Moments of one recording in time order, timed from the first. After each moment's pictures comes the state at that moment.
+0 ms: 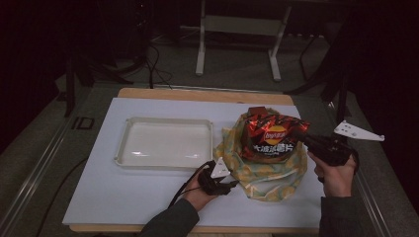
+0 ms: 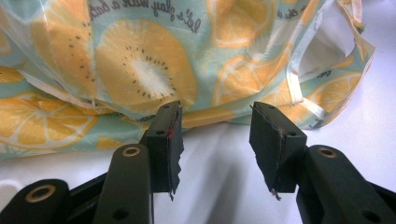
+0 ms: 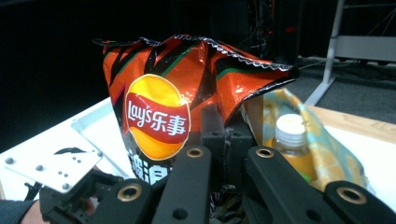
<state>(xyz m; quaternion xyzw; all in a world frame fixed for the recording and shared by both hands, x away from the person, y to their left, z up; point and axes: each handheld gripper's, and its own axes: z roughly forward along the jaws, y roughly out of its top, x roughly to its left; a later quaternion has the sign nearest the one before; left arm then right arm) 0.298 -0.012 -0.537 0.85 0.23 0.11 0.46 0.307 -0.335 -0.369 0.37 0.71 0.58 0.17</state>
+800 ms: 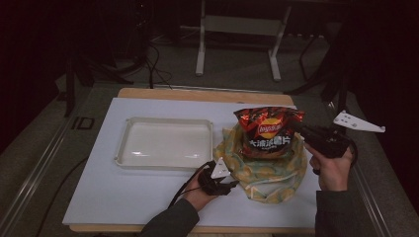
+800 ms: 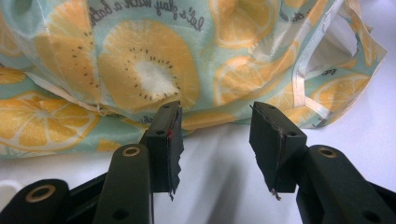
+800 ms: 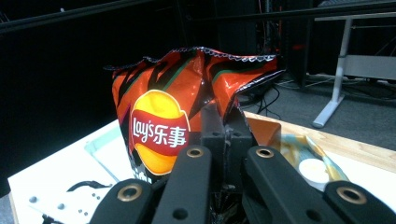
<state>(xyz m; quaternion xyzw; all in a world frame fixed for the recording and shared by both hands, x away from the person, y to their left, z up) 0.298 -0.012 -0.537 0.86 0.22 0.11 0.45 0.311 -0.315 -0.342 0.35 0.70 0.60 0.17</state>
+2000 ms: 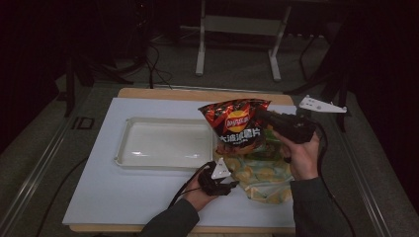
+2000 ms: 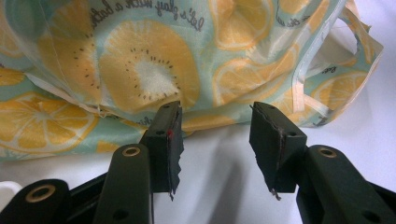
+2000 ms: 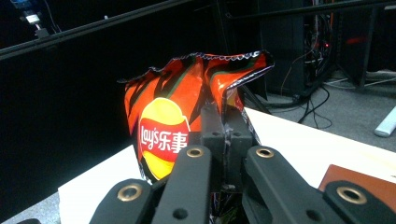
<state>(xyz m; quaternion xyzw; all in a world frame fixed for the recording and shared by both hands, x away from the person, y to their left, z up) 0.297 -0.013 -0.537 0.86 0.22 0.11 0.45 0.338 -0.242 -0.330 0.32 0.71 0.63 0.10</state>
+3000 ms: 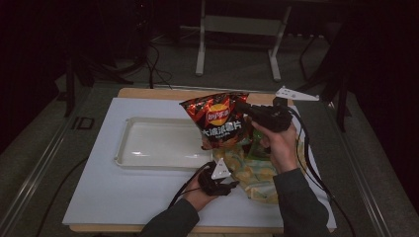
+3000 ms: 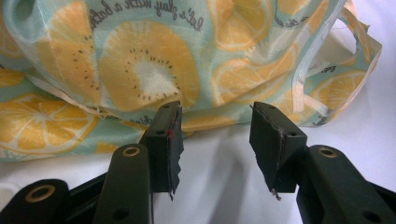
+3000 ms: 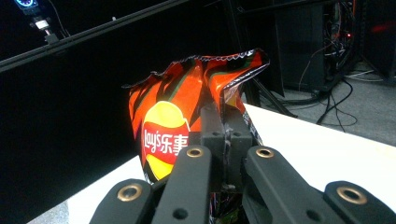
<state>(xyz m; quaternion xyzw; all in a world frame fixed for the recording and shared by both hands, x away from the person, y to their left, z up) 0.297 -0.013 -0.537 0.86 0.22 0.11 0.45 0.368 -0.198 -0.333 0.32 0.70 0.63 0.06</state>
